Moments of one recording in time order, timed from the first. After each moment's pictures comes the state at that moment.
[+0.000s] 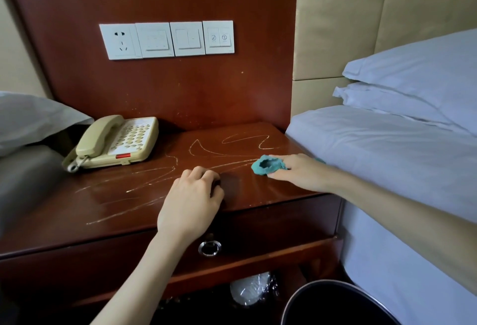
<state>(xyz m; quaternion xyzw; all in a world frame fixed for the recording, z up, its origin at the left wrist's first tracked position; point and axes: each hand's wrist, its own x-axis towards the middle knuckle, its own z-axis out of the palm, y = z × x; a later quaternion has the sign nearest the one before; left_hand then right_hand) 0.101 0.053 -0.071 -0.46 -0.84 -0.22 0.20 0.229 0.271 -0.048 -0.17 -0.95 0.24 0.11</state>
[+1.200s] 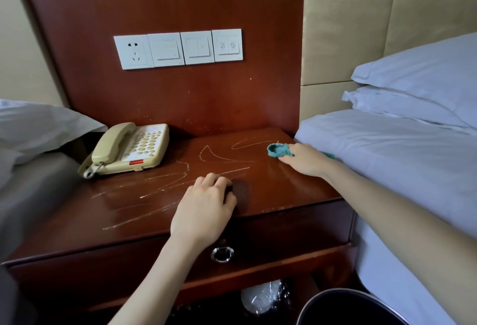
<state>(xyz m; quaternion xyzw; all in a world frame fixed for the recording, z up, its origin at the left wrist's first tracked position) 0.102 0.051 -0.070 -0.47 -0.84 -0.21 0.19 0.182 0.304 -0.045 -0.28 -0.93 0.17 0.15</state>
